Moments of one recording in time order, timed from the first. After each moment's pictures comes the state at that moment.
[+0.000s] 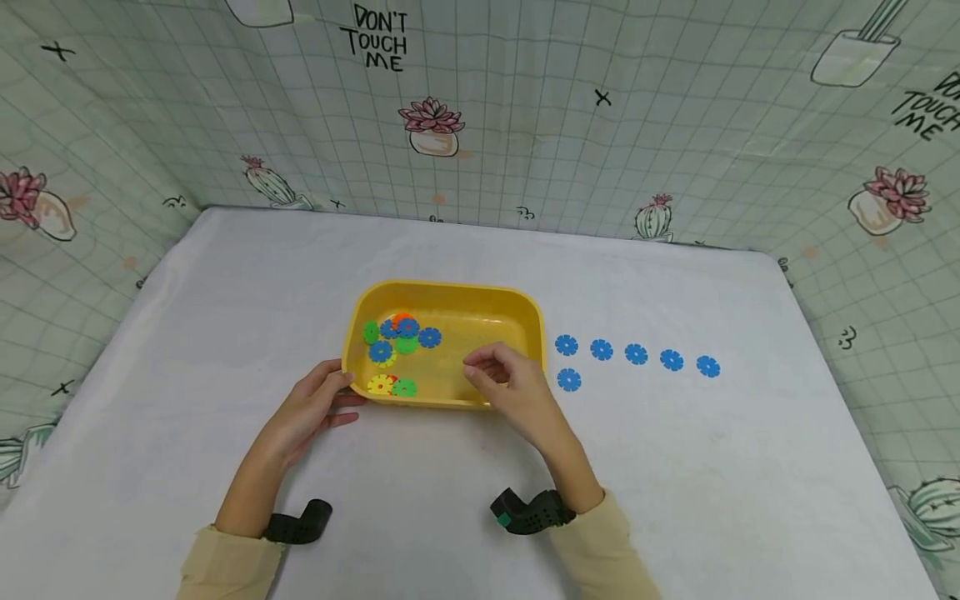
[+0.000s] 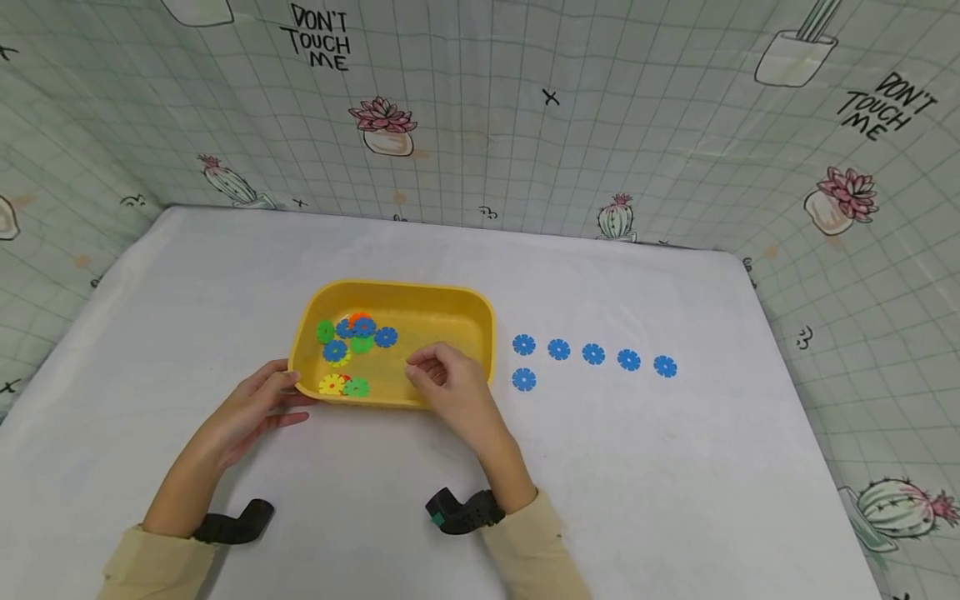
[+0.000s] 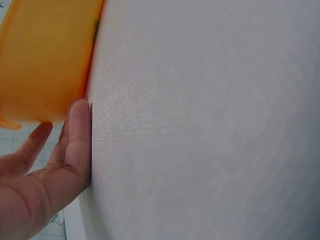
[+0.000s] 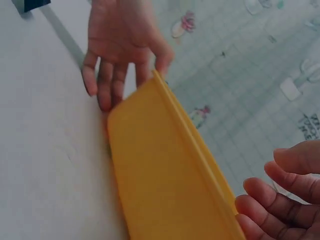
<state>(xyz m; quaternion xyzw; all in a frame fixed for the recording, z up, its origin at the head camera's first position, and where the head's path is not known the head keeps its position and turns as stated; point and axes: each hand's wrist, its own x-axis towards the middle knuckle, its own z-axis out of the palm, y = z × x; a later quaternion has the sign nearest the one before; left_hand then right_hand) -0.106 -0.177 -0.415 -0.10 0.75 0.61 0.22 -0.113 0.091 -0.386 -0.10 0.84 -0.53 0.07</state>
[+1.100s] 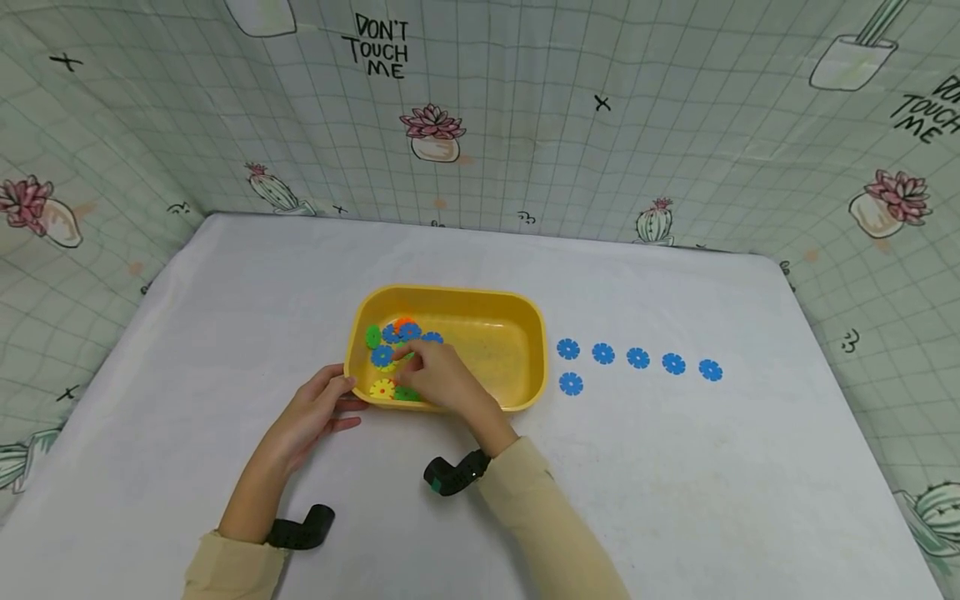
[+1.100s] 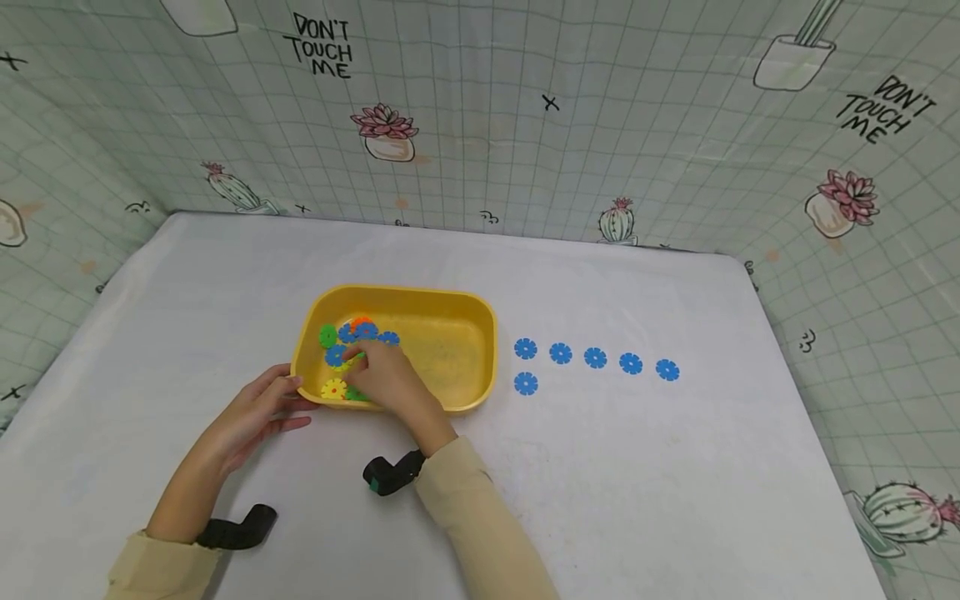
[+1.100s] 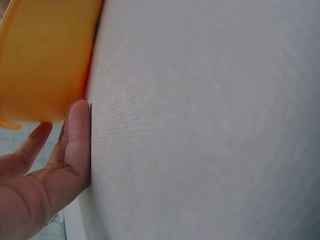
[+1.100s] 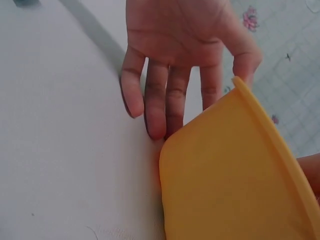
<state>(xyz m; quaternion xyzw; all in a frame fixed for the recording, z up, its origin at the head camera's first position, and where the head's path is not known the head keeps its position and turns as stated) -0.104 -0.176 -0.416 -0.10 0.75 0.62 0.21 -0.157 0.010 -0.405 -0.14 0.86 -0.44 0.21</state>
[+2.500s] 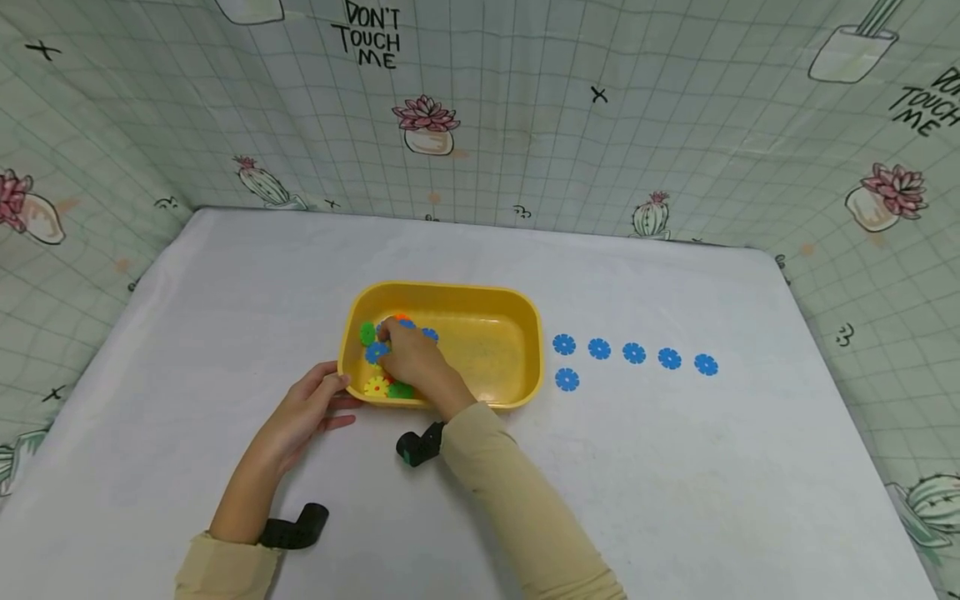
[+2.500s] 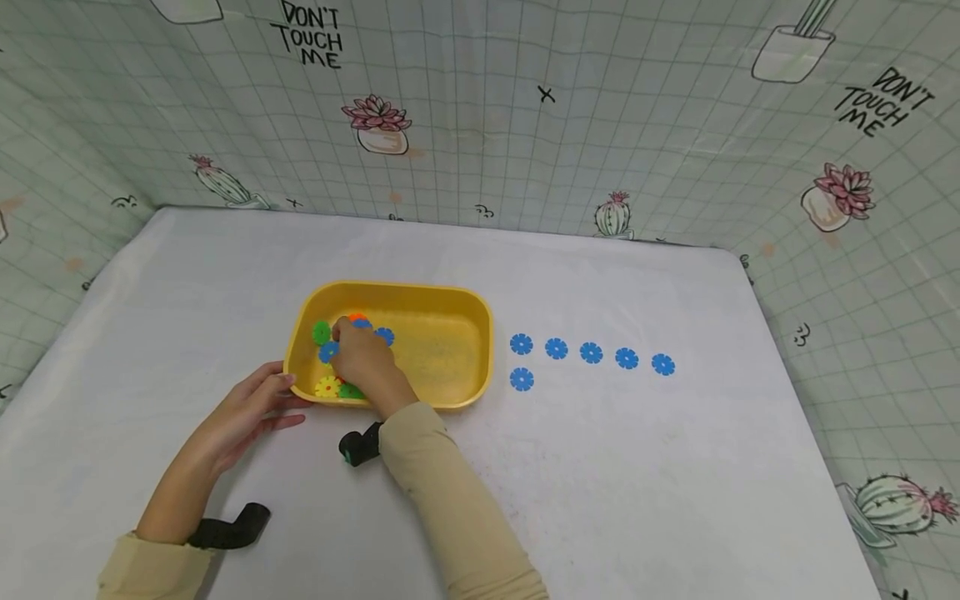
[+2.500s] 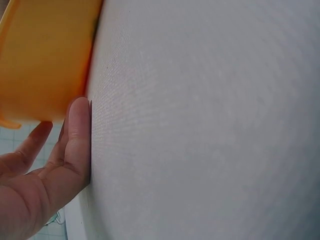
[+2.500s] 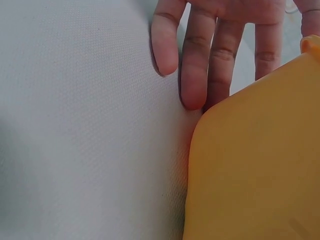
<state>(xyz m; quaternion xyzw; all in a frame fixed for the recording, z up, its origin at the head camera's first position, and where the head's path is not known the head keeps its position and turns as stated) -0.105 -0.177 -0.415 -0.10 0.75 0.62 0.22 -0.185 -0.029 -0.416 -0.08 0.92 -0.29 0.23</state>
